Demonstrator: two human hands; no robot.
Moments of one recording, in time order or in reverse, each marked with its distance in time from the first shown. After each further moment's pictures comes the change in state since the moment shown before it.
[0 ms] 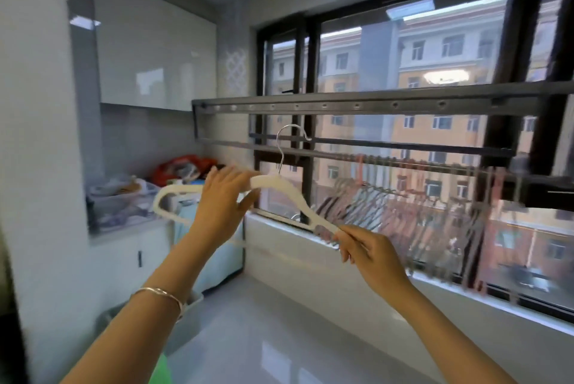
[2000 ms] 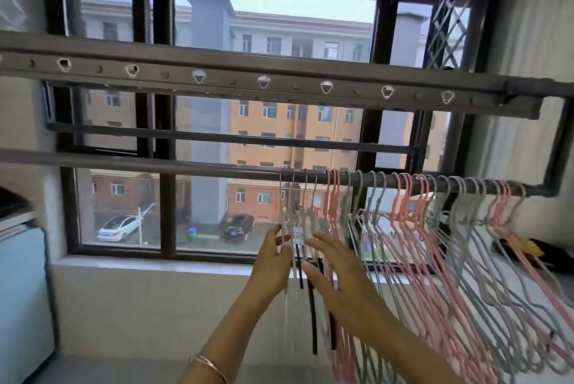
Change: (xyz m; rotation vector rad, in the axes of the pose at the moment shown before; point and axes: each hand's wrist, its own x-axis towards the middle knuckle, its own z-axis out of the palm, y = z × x) left_hand 0.186 -0.037 0.366 -1.261 -0.755 -0.347; right_hand 0.200 0.190 0.094 -0.596 0.169 0.490
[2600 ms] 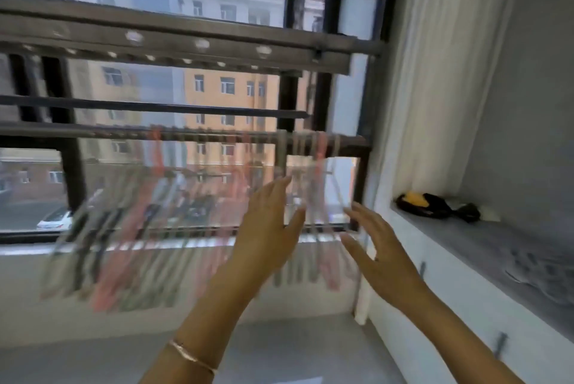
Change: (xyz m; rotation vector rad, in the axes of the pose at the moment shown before) left_hand -0.107 0.100 0.279 0.464 -0.052 0.472; right_hand -0.171 0.192 -0.256 -0.096 0.189 0.177
